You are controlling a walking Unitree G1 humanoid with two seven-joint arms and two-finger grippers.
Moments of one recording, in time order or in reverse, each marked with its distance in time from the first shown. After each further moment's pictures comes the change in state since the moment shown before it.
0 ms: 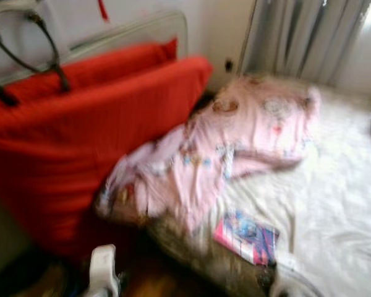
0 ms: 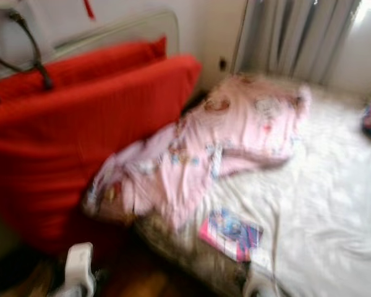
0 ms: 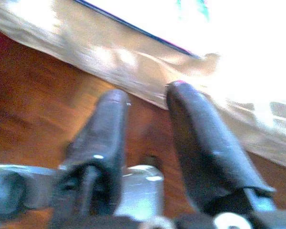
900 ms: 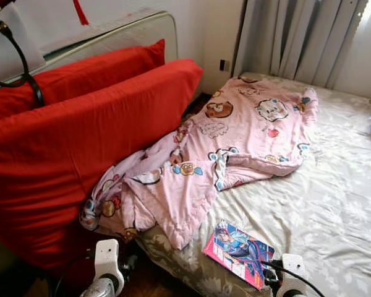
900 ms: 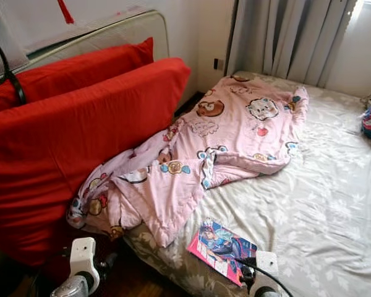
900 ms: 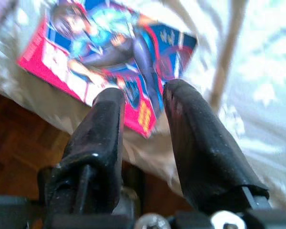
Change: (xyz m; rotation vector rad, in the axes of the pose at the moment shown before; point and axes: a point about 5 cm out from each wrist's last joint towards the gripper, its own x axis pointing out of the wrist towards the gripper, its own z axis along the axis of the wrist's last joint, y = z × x) left arm -0.002 -0.012 0.020 0.005 -0.245 -0.030; right arm -0.006 -0.012 0.013 -0.058 -0.195 -0.012
